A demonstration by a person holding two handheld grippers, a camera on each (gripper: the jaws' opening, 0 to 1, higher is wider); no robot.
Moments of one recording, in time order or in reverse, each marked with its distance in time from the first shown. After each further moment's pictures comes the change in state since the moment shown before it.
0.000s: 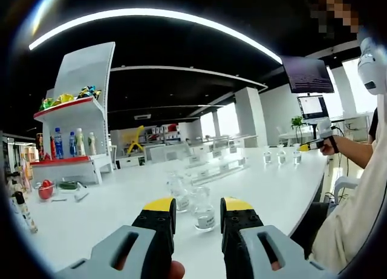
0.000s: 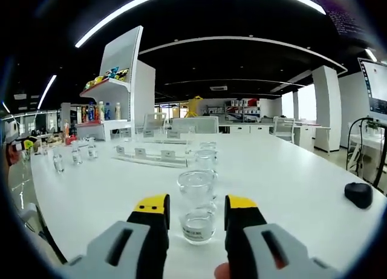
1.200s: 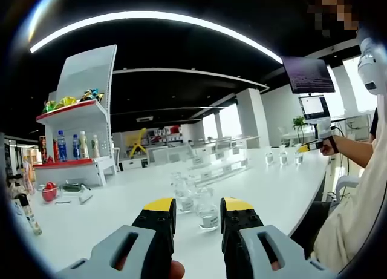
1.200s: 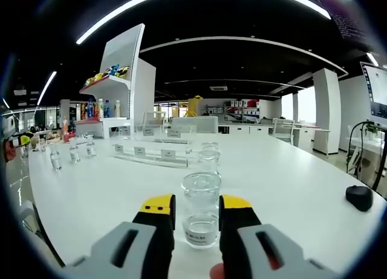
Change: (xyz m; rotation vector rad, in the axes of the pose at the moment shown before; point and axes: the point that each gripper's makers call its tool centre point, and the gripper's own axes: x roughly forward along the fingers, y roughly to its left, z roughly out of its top) left arm -0.008 0.005 0.003 0.015 -0.011 0.011; right arm 0.008 -0.001 0.000 -0.015 0.006 -0.011
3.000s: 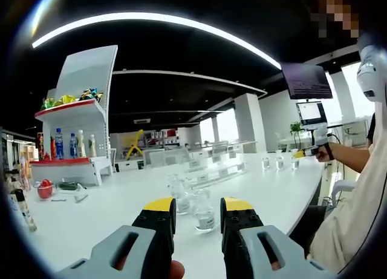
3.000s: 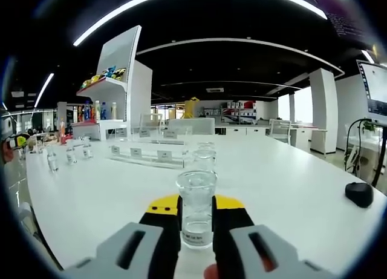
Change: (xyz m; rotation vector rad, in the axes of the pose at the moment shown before) left arm -0.003 0.000 0.001 -0.032 -0.029 -0.022; right arm 0.004 -0.005 -0.004 0.002 -0.017 -0.024
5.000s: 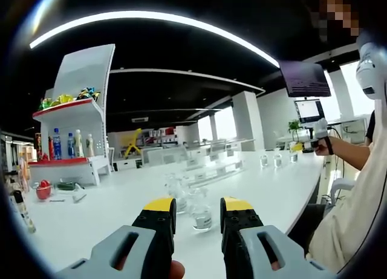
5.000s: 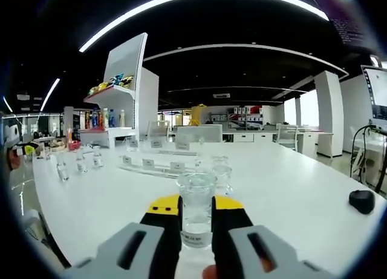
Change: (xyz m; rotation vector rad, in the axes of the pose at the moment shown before) left arm 0.003 -0.006 -0.002 0.010 0.016 -0.016; right arm -0.011 0.029 0.031 0.011 -0.043 0.060
